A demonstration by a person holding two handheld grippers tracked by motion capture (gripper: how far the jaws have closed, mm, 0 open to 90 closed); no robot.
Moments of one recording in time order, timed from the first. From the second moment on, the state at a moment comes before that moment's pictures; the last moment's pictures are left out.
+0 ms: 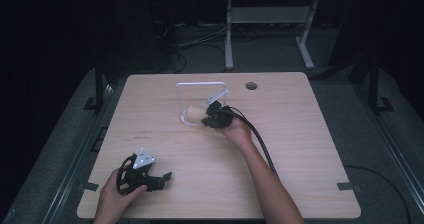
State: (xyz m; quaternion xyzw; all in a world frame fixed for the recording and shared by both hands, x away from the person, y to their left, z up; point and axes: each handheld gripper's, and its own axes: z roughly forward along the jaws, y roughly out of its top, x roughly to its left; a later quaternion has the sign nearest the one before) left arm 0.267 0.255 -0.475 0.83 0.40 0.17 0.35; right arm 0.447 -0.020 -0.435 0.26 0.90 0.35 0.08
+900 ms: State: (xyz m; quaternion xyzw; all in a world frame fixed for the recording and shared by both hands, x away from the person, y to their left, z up) left arm 0.267 0.255 -0.475 0.83 0.40 0.18 0.35; right arm 0.420 -0.059 -0.423 0.27 0.89 0.36 0.09
